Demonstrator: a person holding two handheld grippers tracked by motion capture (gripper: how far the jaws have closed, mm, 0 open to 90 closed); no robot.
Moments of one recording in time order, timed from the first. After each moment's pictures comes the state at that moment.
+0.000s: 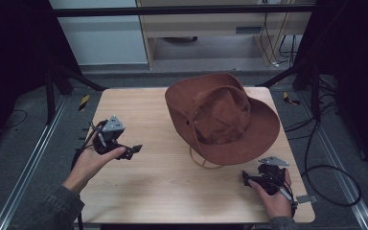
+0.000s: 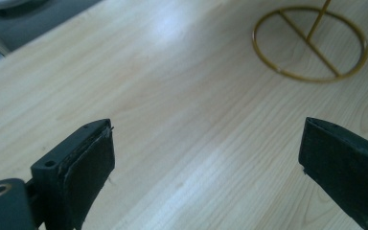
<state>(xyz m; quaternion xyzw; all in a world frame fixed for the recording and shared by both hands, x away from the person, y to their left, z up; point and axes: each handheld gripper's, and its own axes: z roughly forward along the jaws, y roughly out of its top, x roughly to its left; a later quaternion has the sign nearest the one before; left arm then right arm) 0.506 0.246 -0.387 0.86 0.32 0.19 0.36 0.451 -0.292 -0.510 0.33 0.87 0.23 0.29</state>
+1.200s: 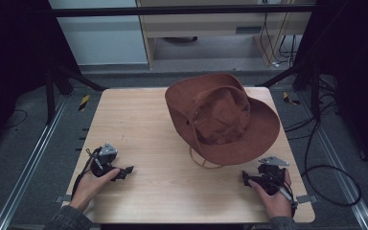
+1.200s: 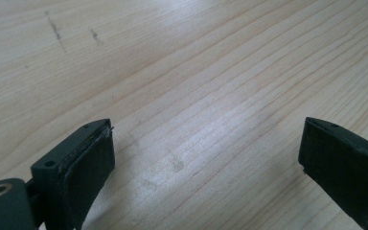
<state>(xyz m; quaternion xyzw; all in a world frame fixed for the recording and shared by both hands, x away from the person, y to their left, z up) 0.498 0.293 -0.498 0.83 0.41 0.15 0.33 0.451 -0.292 -0.510 0.33 0.87 0.23 0.29</state>
